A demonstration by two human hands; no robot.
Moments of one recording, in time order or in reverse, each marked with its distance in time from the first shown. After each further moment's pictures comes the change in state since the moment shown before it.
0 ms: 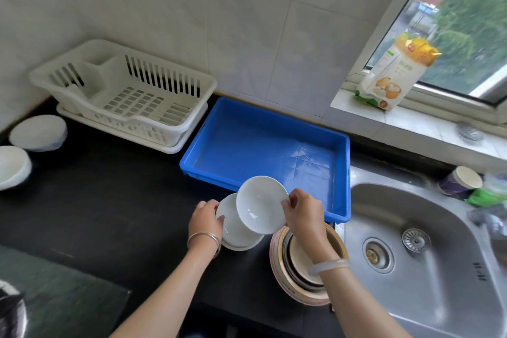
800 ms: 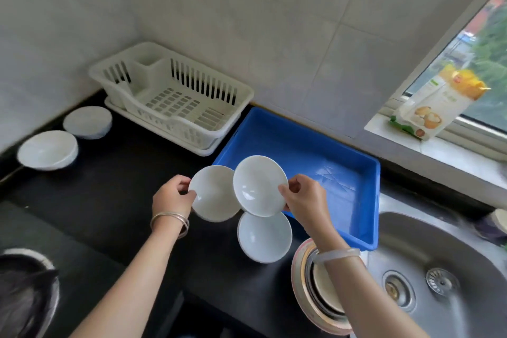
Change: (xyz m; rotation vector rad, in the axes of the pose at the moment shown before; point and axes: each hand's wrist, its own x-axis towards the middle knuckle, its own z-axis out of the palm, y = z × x) left_hand 0.034 -0.050 -0.104 -0.441 0.291 -0.130; right_hand 0.017 -0.079 0.008 0.252 -0.096 -0.115
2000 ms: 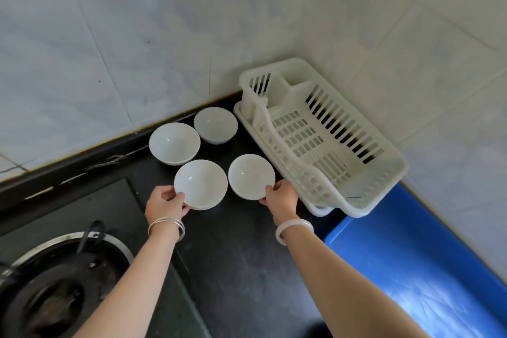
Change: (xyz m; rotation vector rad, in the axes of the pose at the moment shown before) left_hand 0.155 -0.124 -0.140 -0.648 0.569 -0.528; right_hand 0.105 -0.130 0.329 0.091 -0.347 0.135
